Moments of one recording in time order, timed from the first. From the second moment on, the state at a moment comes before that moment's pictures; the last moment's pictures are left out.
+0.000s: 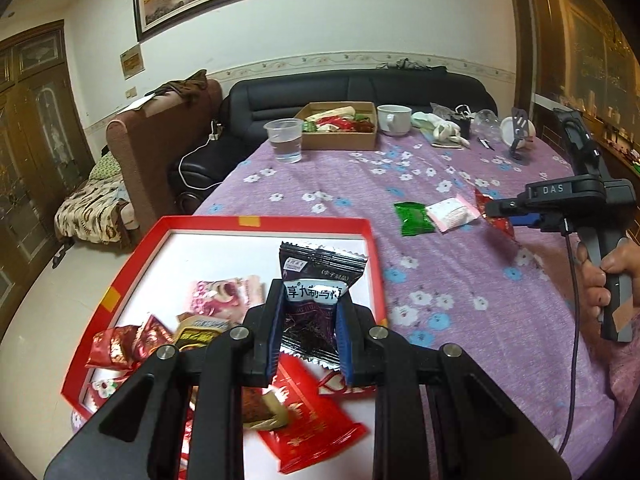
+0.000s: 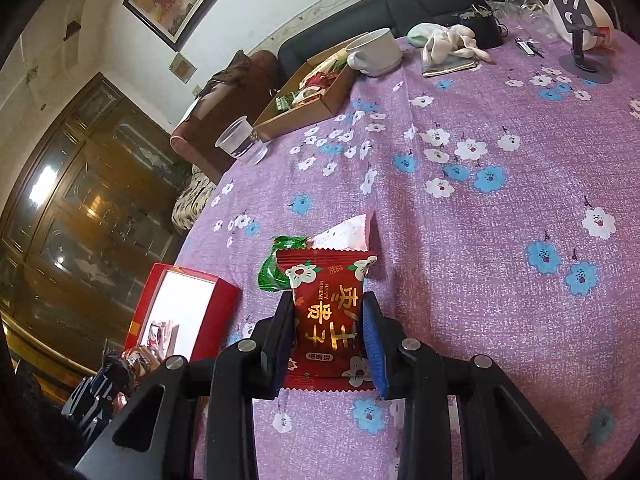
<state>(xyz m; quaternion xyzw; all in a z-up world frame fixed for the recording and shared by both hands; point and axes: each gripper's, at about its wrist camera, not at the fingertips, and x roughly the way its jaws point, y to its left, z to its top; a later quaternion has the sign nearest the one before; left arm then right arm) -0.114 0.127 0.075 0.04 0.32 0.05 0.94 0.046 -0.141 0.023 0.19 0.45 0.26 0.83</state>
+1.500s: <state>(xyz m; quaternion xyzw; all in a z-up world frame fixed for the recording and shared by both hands) -0.127 0.197 0.058 -0.01 0.33 0.07 0.94 -0.026 -0.029 0.065 0.14 0.40 0.40 0.82</state>
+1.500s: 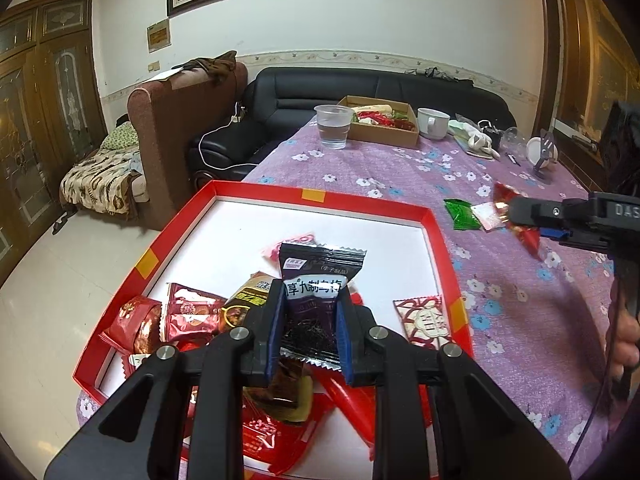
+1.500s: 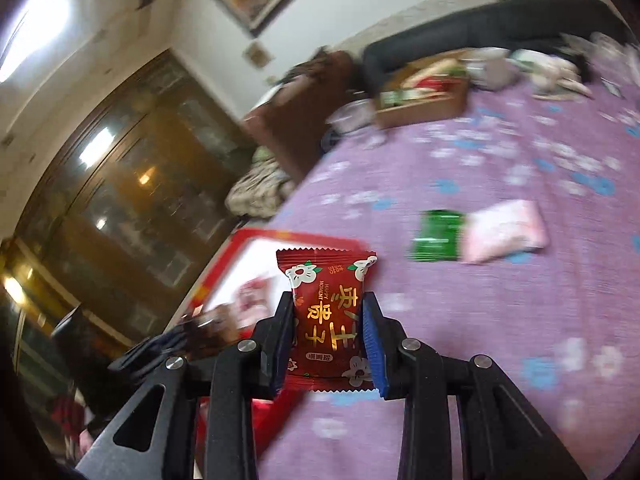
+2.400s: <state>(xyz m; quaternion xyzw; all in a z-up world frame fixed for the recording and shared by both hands) -0.127 0.225 0.062 -0.02 0.31 0.15 0.94 -0.009 0.029 0.057 0.11 0.41 0.38 0.82</state>
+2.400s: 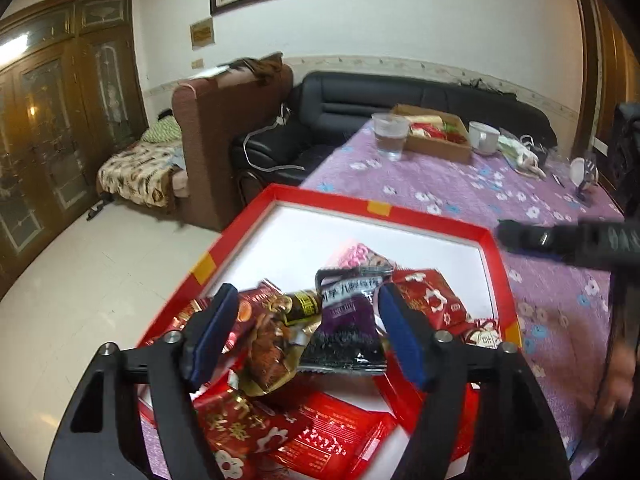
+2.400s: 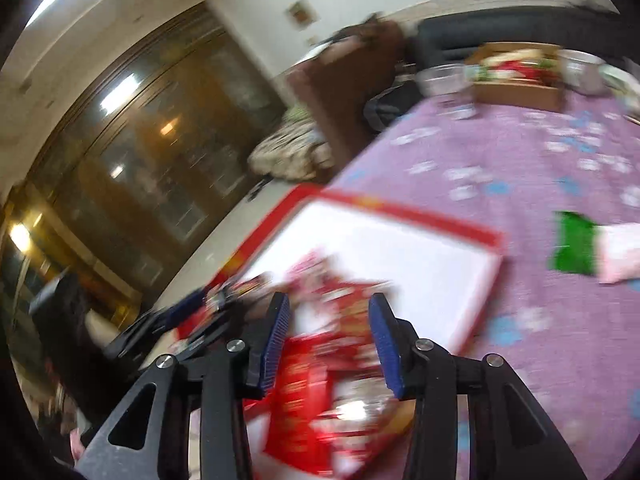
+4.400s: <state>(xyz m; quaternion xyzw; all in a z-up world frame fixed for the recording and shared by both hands) 0.070 0.020 0.024 0.07 0.45 -0.03 0.89 0.107 -0.151 0.005 0.15 0.51 0.21 0.82</state>
